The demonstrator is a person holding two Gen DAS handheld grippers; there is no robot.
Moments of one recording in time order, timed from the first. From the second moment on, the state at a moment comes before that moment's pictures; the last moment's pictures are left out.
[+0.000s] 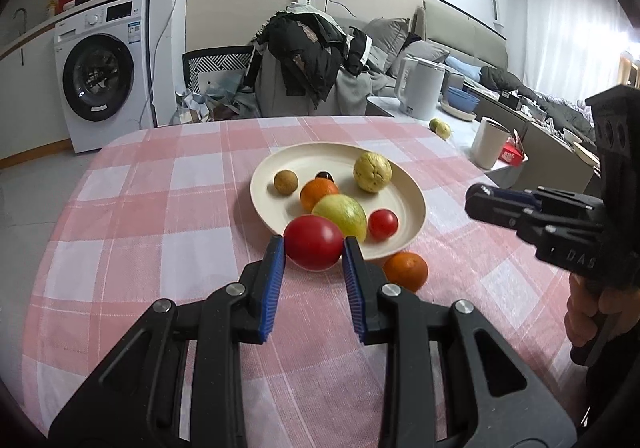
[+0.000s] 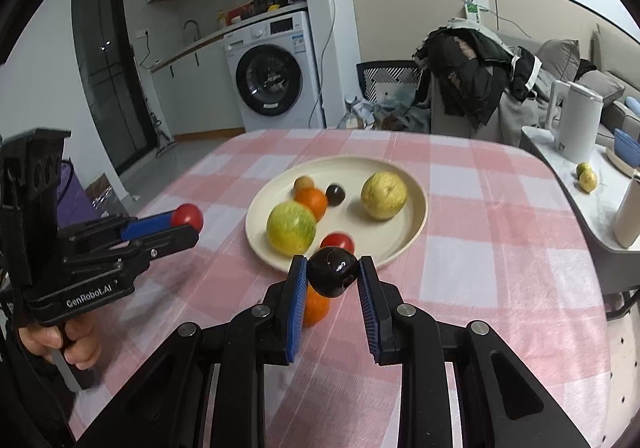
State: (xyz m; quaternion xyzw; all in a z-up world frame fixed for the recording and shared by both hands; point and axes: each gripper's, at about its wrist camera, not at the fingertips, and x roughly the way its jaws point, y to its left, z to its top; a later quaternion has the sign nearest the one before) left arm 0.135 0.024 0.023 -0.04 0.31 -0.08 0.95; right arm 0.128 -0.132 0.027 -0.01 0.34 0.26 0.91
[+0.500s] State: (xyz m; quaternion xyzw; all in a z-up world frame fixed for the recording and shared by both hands) left arm 0.168 0.022 0.021 -0.03 0.31 -0.06 0.95; right arm 0.158 -0.135 0.042 0.01 0.31 0.25 0.92
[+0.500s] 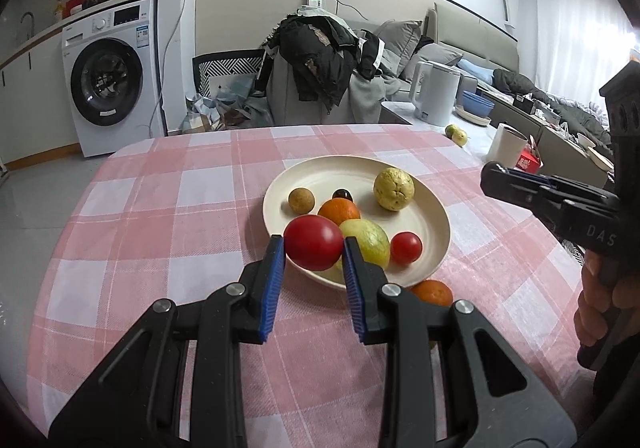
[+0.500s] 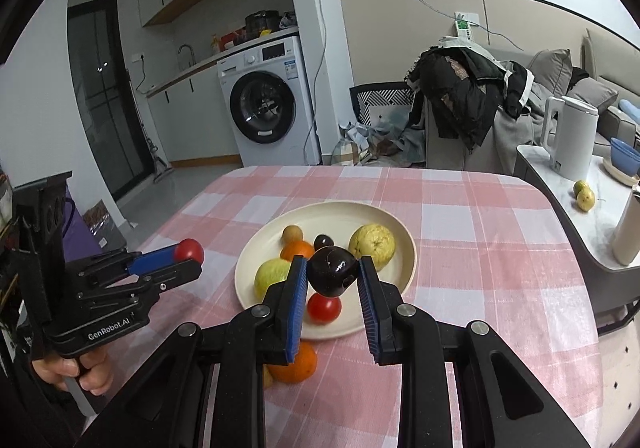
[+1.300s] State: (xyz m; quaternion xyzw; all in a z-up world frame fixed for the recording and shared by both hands) left arm 0.228 0.019 -0.017 -0.03 0.34 -0.06 0.94; right arm 0.199 -0.134 0.001 0.04 0.35 0.23 0.91
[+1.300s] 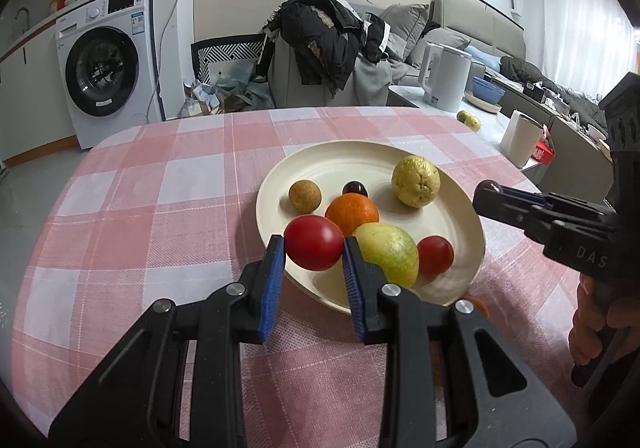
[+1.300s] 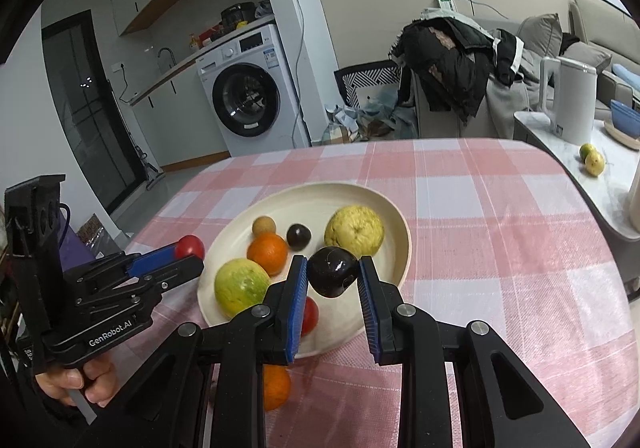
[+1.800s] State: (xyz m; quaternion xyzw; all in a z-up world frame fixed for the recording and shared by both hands) left arm 0.240 0.021 -0.027 -0.03 0.34 -0.06 0.94; right arm 0.207 -0.131 -0.012 0.03 0.36 0.22 0.90
